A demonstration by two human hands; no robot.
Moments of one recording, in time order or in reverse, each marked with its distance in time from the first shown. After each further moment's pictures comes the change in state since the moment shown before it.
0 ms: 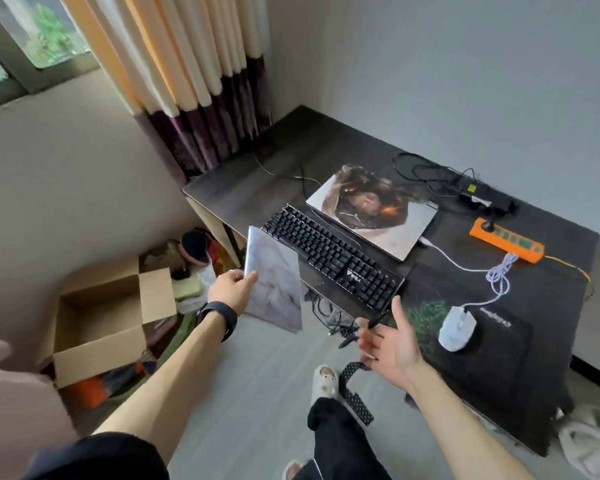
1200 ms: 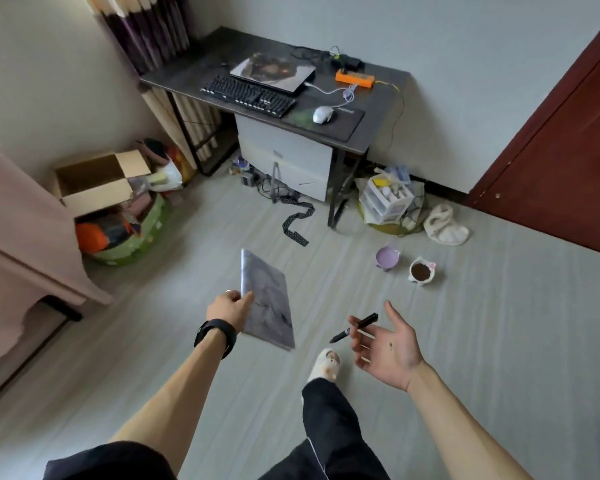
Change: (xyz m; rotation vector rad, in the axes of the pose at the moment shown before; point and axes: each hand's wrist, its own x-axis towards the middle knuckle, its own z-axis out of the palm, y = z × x) left_hand -0.767 -0.394 0.067 0.136 -0.238 0.036; right_hand -0.584 0.607 -0.343 0.297 -0.107 0.058
